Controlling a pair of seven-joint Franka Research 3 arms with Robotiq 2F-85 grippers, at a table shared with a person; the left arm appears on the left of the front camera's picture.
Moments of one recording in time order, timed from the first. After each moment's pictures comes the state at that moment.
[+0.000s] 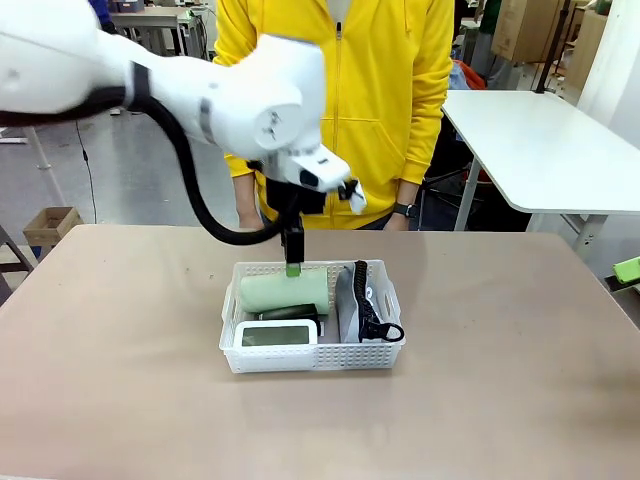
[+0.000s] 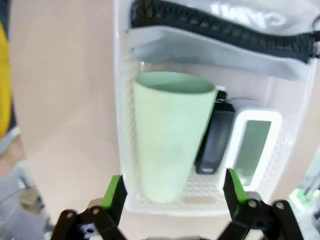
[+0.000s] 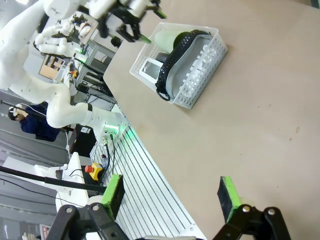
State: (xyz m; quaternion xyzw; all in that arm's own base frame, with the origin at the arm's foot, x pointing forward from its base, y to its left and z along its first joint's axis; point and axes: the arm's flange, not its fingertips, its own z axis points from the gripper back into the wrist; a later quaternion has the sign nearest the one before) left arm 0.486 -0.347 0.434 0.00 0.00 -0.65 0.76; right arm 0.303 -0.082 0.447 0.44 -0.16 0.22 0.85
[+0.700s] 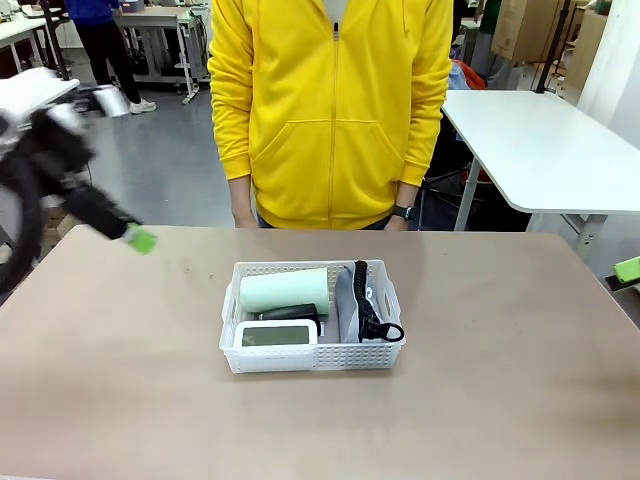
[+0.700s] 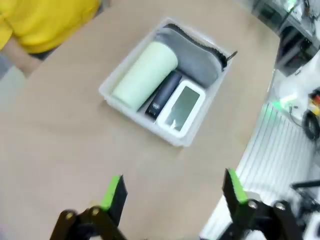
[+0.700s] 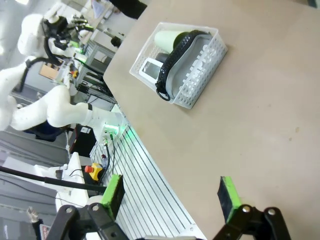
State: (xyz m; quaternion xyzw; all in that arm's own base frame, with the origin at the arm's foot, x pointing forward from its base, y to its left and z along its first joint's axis) left arm 0.316 -0.041 0.506 -0.26 -0.26 -0.39 0.85; right arm 0.303 -0.082 0.448 0.44 -0.16 0.22 0.85
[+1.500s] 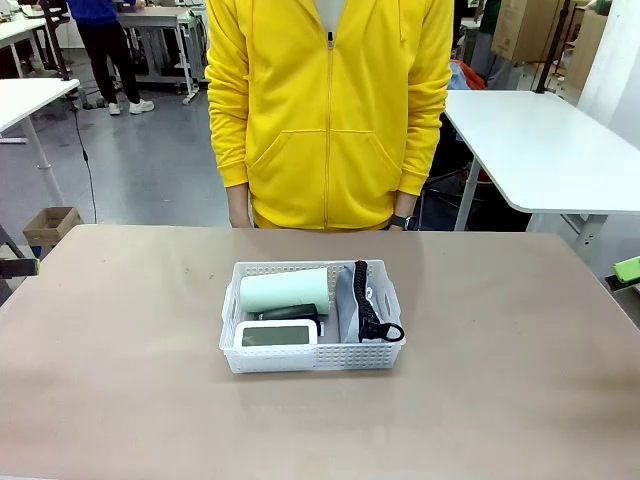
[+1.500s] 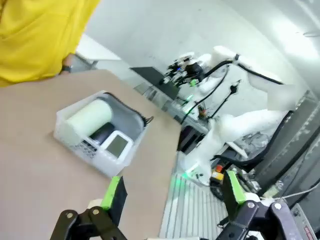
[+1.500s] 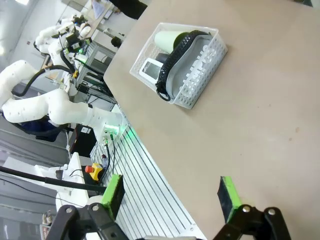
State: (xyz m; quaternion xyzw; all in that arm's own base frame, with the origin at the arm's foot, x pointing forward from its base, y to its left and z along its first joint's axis) left arm 0.284 0.120 0.394 -0.59 -0.35 -0.28 0.67; right arm 0.303 -0.082 0.448 0.44 -0.16 0.22 0.85
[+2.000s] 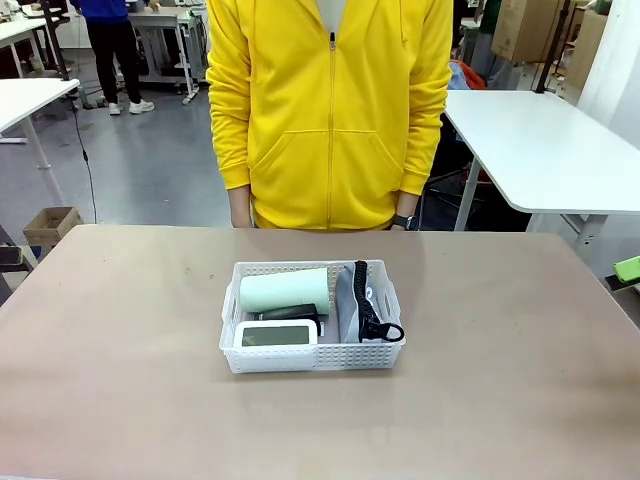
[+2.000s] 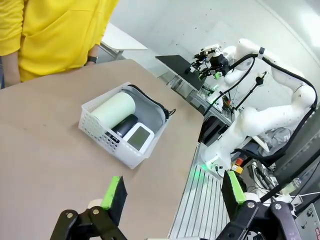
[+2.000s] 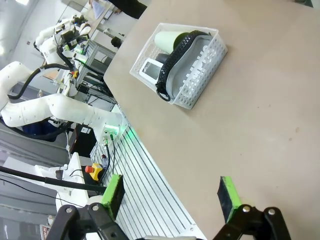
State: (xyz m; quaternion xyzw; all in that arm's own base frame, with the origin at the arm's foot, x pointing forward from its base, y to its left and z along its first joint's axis) left arm 0.283 0.129 0.422 -0.54 -0.35 -0.28 0.71; right arm 0.303 -0.082 0.448 0.44 -0.16 0.22 0.85
